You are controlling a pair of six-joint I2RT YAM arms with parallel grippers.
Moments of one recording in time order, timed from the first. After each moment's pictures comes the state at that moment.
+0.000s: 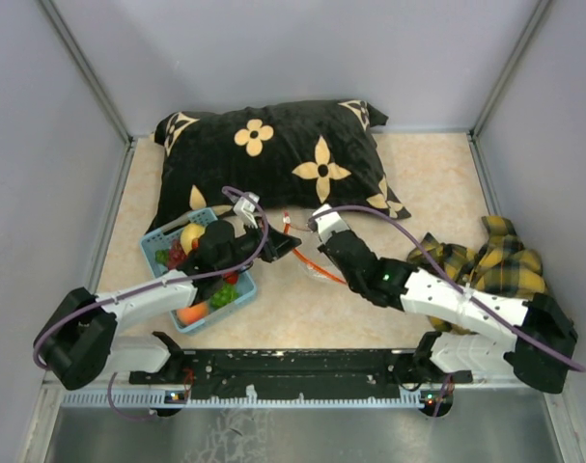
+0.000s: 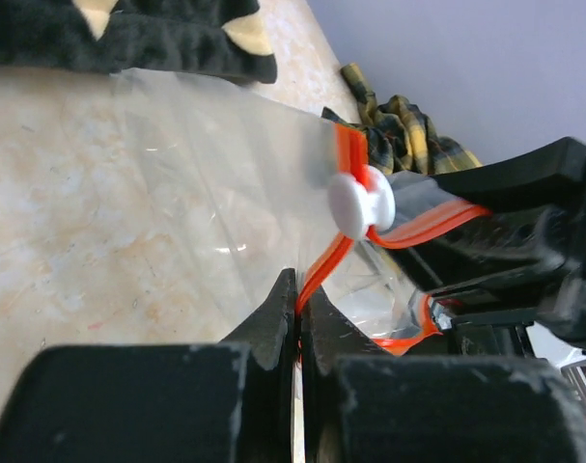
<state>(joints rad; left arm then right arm) -0.72 1.27 0.54 0.62 0.23 -0.76 0.98 1.13 0.74 -0.17 0.62 -0.12</state>
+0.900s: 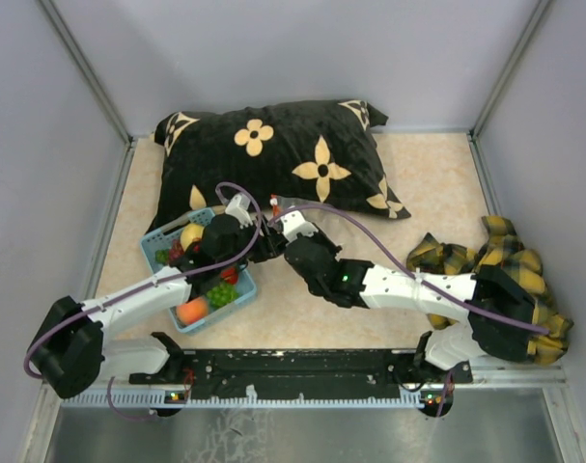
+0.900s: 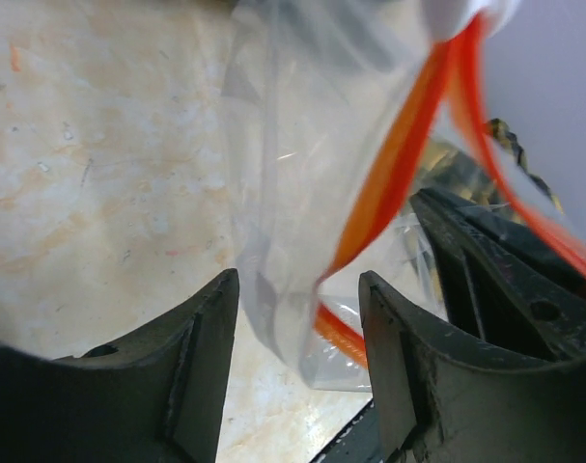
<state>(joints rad) -0.72 1.20 0.63 0.22 0.06 -0.86 1.14 1.40 0.89 -0.04 0.93 -0.12</state>
